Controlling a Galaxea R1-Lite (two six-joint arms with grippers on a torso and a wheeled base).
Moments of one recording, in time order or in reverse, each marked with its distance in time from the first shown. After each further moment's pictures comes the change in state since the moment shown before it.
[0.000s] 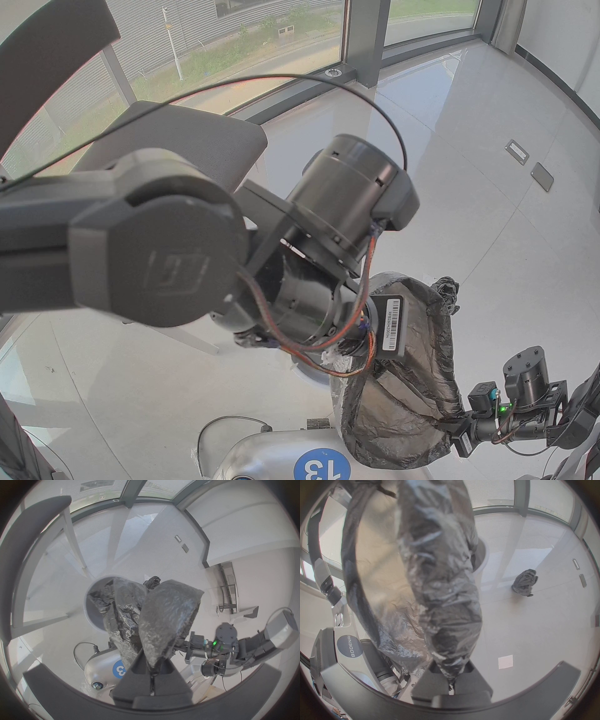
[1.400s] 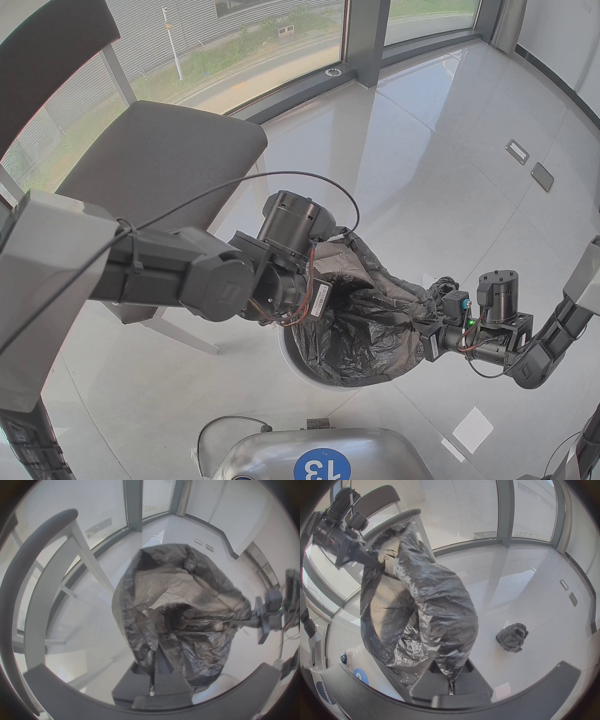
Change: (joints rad) left arm 0.252 0.178 0.173 -0.466 0.282 0.471; right arm -0.178 0.244 -0.464 -0.136 0.035 -0.083
